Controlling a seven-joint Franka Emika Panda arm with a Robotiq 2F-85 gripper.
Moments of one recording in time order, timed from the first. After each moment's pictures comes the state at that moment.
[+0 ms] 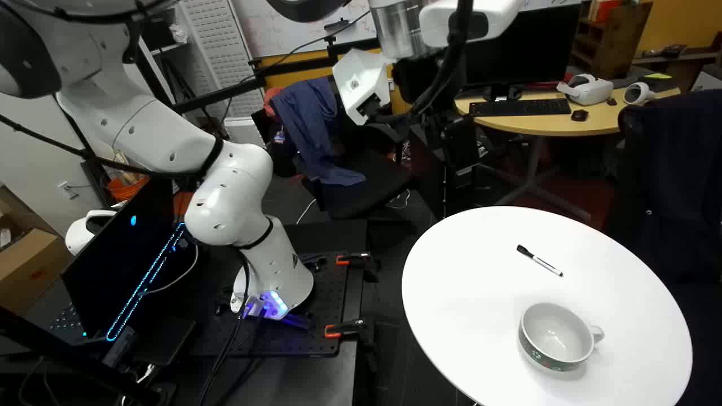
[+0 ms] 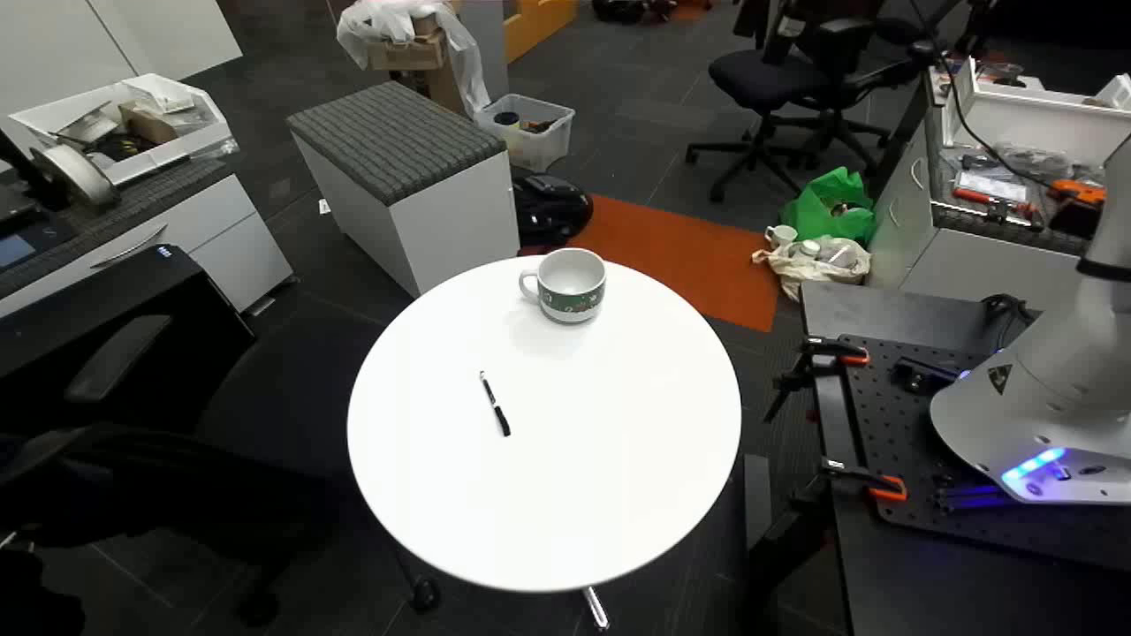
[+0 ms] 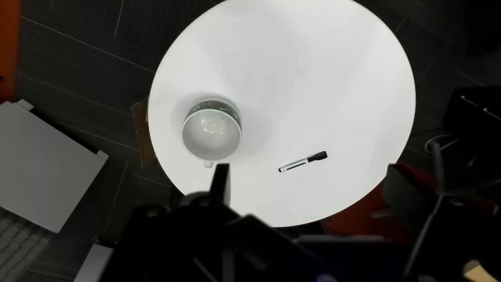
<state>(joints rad) 0.01 -0.61 -0.27 -2.33 -0.04 1.91 -0.45</state>
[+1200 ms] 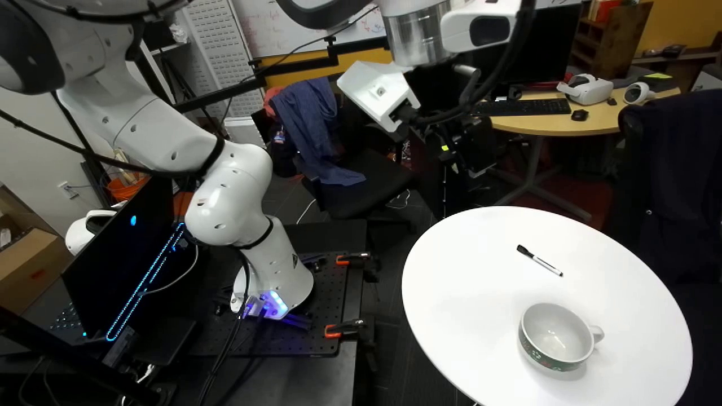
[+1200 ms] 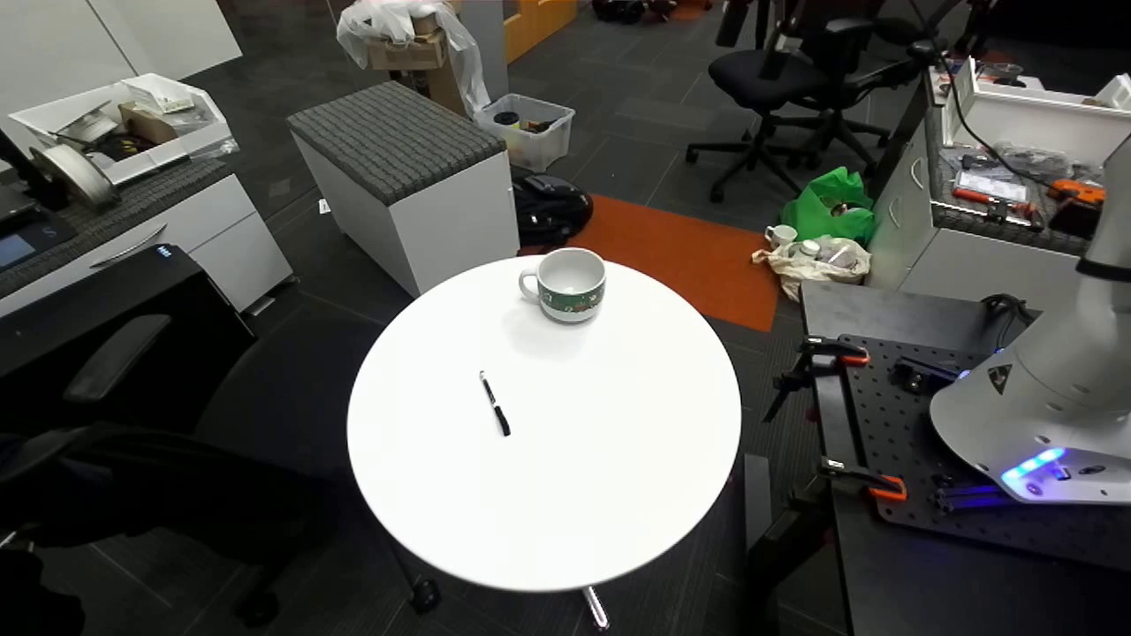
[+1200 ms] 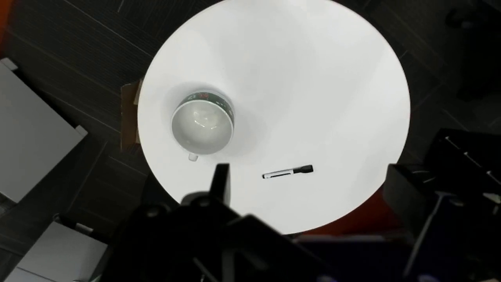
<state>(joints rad) 0.02 -0.57 -0.27 -2.33 -0.05 1.93 -0.63</state>
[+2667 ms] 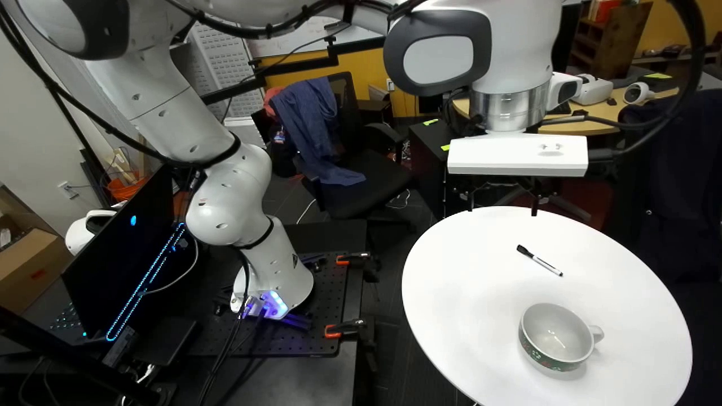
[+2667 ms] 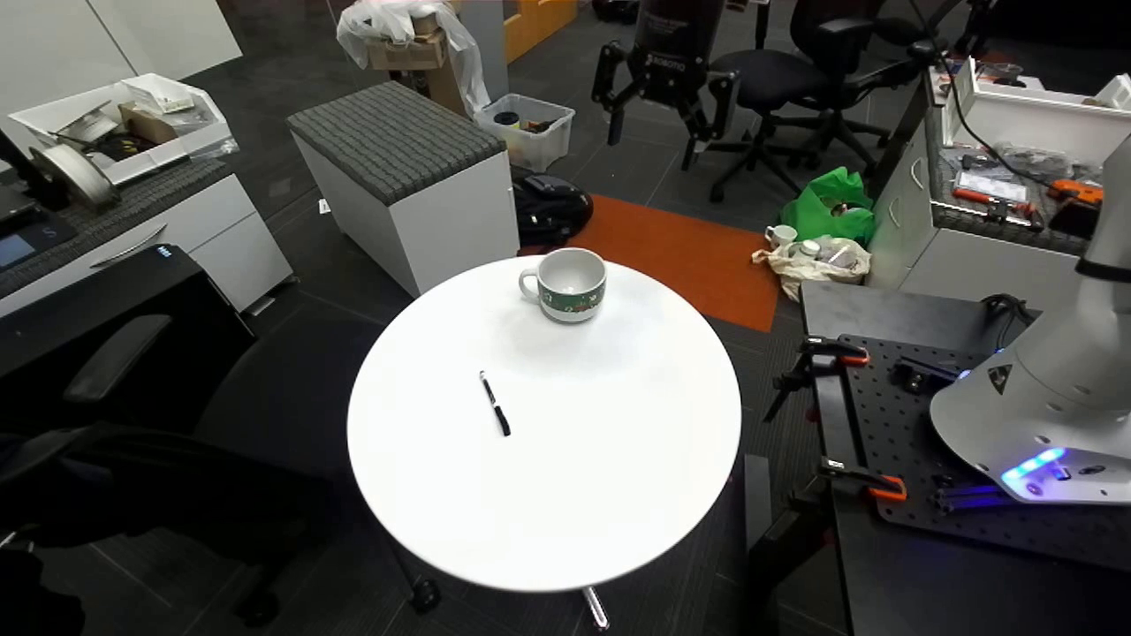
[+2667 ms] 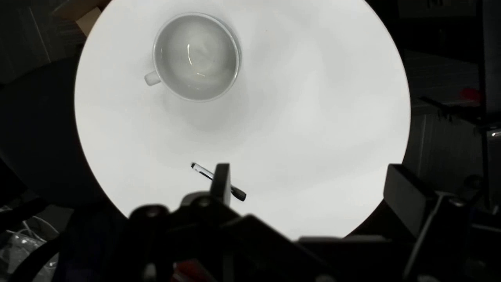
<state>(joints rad) 0.04 -0.23 -0.22 -2.28 -0.01 2.15 -1.43</state>
